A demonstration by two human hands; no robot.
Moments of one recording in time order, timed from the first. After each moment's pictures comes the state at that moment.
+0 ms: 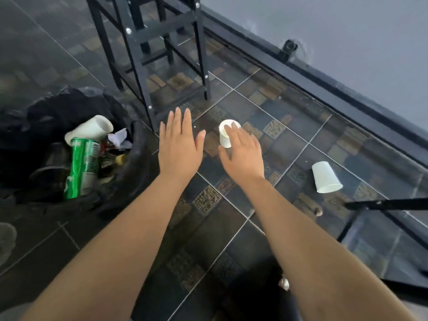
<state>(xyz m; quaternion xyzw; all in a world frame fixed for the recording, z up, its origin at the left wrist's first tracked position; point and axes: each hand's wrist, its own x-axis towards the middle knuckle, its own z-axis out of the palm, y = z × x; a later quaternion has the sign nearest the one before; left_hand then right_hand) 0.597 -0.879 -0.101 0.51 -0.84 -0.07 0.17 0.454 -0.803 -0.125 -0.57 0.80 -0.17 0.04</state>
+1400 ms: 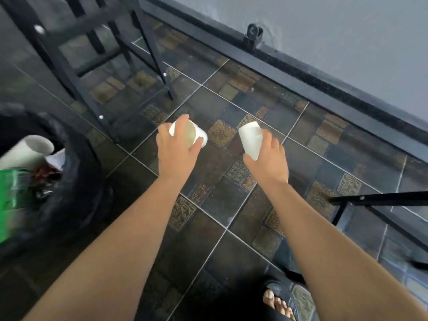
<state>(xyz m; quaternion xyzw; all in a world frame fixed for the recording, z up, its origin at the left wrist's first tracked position) 0.470 -0.874 -0.164 0.50 -0.81 -0.21 0.24 0.306 -0.742 -0.174 -0.37 0.91 -0.18 0.08</state>
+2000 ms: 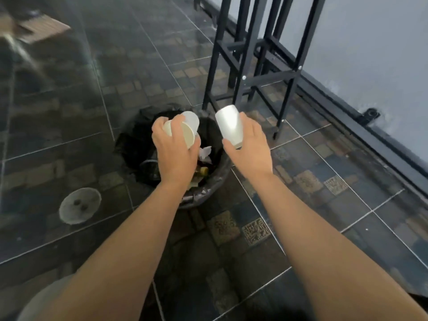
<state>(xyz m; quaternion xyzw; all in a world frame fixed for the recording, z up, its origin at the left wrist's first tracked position) 0.739 -0.915 -0.058 0.66 -0.63 -0.02 0.41 0.576 -0.894 -0.041 -0.64 0.70 -0.31 0.08</state>
